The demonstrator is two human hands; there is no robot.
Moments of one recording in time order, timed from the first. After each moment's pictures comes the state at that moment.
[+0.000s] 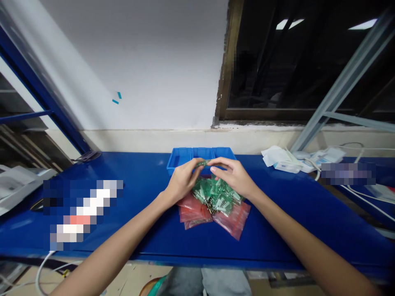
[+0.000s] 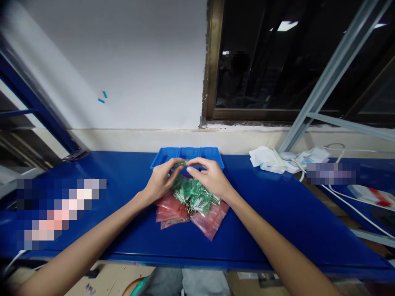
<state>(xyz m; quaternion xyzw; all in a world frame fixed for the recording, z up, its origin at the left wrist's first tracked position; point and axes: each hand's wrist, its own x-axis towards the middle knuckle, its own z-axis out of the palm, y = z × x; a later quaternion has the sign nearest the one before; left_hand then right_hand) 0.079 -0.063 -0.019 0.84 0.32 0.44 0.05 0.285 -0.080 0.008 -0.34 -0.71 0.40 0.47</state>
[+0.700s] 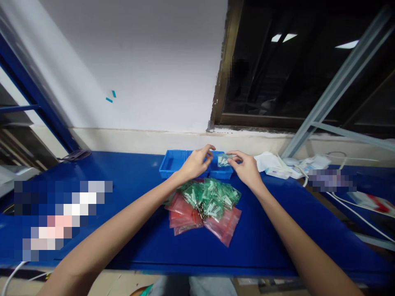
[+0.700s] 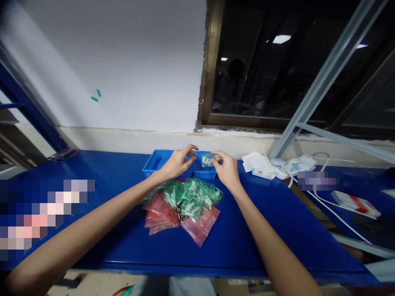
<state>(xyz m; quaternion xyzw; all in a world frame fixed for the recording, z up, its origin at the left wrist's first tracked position) 0.137 0.004 0.004 0.86 0.30 0.39 0.12 0.351 -0.032 0.004 -0.54 -0.68 0.10 0.48</state>
